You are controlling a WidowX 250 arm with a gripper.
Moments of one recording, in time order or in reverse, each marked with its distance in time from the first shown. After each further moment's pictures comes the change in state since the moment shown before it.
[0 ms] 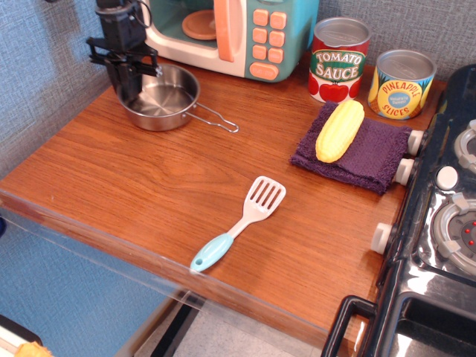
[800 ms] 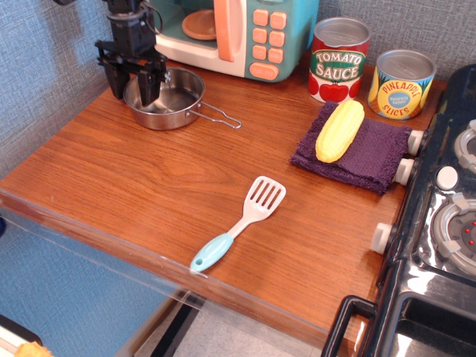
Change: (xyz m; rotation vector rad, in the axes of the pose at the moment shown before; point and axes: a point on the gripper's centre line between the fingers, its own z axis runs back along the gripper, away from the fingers) arm 0.000 -0.007 0.011 0.048 -0.031 0.015
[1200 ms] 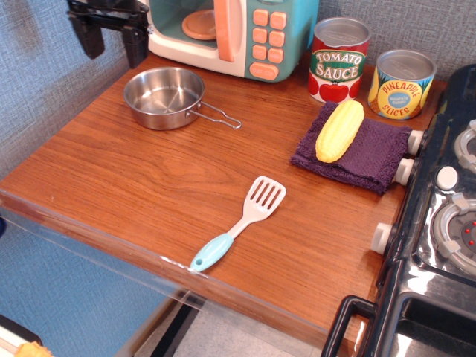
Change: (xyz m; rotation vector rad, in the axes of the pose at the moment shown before) arm -0.040 -0.013 0.072 0.020 -0.127 0.055
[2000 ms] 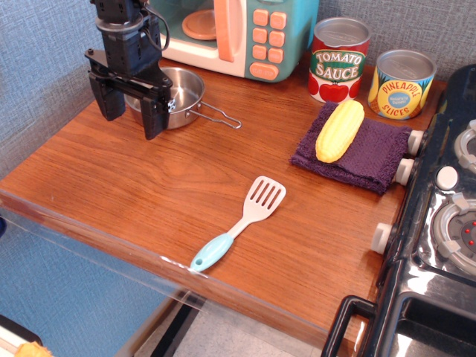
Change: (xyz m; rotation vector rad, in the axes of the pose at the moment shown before) arm -0.055 -0.055 -0.028 0.013 0.083 -0.168
